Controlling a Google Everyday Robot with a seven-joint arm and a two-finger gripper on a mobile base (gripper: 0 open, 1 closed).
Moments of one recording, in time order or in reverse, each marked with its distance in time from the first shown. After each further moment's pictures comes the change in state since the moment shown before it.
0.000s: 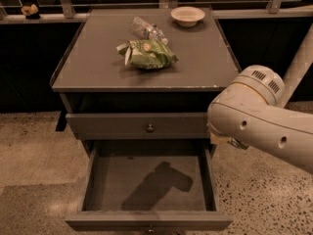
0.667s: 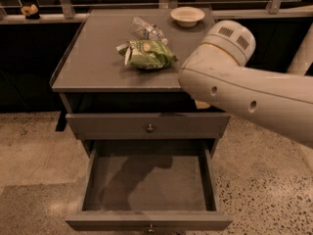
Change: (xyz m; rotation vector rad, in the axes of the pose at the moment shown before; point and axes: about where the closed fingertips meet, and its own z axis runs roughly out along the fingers) arm -0.061 -0.089 -0.041 0.162 0.003 -0.218
